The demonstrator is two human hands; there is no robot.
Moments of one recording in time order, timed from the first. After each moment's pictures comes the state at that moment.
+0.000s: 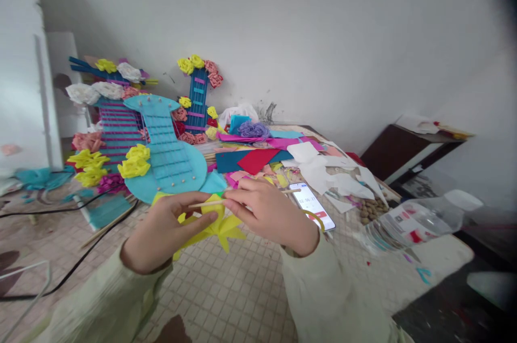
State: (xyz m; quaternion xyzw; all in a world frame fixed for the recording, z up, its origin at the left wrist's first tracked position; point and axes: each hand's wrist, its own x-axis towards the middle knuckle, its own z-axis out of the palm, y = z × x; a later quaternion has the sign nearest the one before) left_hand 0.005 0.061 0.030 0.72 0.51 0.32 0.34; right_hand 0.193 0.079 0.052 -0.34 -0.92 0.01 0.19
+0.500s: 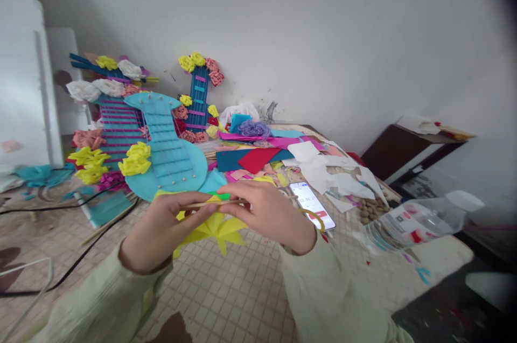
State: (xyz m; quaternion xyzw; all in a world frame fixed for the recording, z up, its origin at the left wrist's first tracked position) left_hand 0.005 0.059 0.036 0.73 0.52 0.31 0.30; right_hand 0.189 0.079 0.045 -0.33 -0.90 0.12 0.27
